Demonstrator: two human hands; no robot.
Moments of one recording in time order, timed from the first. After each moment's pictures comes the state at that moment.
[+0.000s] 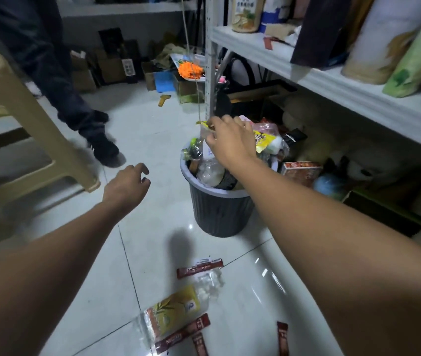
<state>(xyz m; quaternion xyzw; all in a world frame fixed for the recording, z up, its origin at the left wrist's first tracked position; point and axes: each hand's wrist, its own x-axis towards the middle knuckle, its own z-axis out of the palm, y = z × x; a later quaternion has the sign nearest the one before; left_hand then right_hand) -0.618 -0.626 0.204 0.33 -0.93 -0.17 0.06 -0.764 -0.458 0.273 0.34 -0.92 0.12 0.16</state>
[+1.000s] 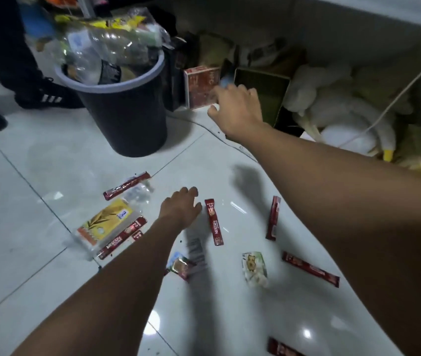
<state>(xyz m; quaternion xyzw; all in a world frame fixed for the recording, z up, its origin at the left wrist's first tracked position) -0.538 -0.302 0.031 0.04 -0.97 -0.16 -0.15 -0.657 -0.188 0.181 0.17 -0.98 0.05 0.11</state>
